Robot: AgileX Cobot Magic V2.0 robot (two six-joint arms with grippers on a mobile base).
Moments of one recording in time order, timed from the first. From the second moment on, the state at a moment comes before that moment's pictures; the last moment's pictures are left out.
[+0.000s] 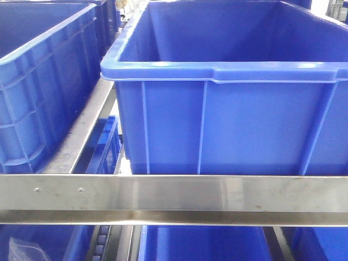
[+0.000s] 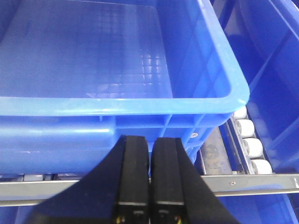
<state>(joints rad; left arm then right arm) -0.13 0.53 -0.33 -0.23 0.25 0.14 0.19 0.76 -0.68 0.17 0.11 0.07</state>
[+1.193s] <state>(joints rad) -0.13 0.53 -0.33 -0.23 0.25 0.14 0.05 0.16 -0.15 0.13 0.16 0.07</state>
